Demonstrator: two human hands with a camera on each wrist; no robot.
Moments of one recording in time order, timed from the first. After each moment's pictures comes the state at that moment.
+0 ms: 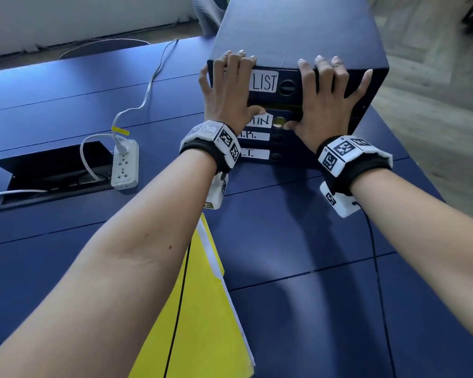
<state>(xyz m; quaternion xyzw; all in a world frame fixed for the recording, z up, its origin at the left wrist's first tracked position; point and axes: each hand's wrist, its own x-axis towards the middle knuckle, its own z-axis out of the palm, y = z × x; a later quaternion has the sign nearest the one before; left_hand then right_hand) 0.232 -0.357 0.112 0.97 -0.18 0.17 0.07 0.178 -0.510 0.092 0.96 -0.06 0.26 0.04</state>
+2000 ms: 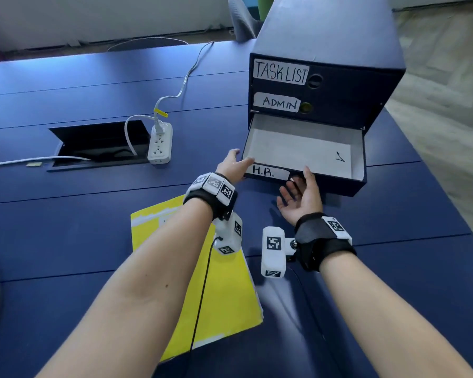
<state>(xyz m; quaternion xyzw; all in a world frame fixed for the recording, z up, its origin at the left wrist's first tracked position) 0.134 -0.289 0.034 0.84 0.10 -0.21 0.48 0.063 -0.423 0.022 0.32 -0.41 -0.03 -0.86</state>
